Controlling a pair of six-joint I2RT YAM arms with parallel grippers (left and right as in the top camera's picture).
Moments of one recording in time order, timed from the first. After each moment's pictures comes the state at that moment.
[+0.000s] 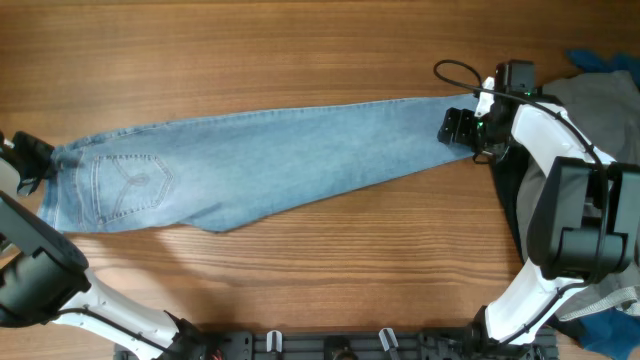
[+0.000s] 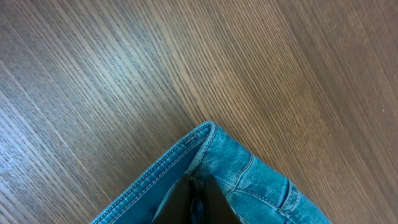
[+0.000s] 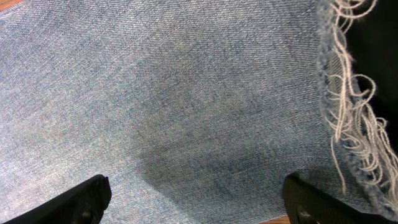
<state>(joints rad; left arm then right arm) 0.77 2.01 1.38 -0.42 0.13 -0.35 -0.12 1.96 1.26 -0.64 -0.19 0.15</state>
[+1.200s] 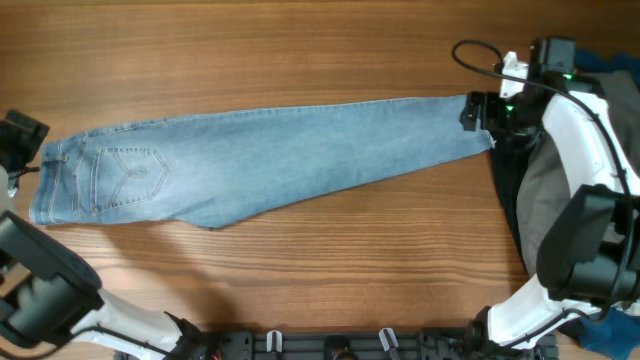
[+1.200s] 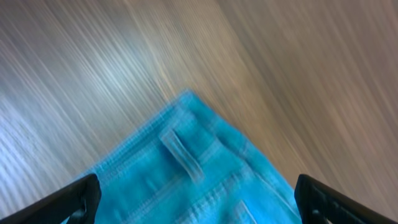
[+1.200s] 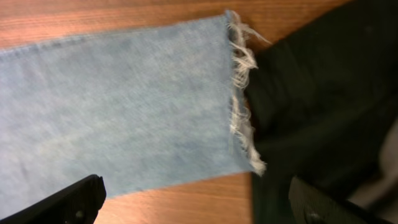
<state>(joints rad) 0.74 1.85 1.43 -0.60 0.13 -0.37 -0.19 1.85 1.41 -0.83 -0.17 -0.13</state>
